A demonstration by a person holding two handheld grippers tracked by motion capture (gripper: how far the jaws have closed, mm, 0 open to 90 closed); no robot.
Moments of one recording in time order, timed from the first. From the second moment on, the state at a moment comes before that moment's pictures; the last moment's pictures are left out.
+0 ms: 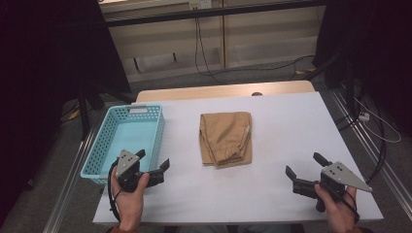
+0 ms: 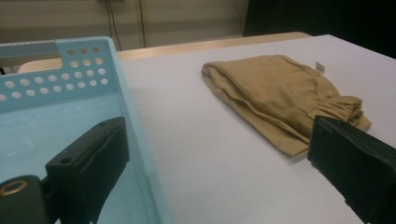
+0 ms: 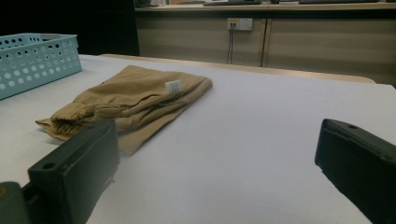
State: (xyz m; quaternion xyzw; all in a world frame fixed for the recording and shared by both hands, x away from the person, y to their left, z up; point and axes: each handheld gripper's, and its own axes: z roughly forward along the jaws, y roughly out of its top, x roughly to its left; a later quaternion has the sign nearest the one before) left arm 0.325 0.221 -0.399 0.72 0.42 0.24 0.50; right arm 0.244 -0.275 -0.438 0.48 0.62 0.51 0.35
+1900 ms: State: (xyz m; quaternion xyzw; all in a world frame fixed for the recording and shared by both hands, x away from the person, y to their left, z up) left arm 0.399 0.122 -0.388 0.78 0.38 0.13 0.48; right arm 0.242 -0.271 -0.436 0.46 0.64 0.51 0.35
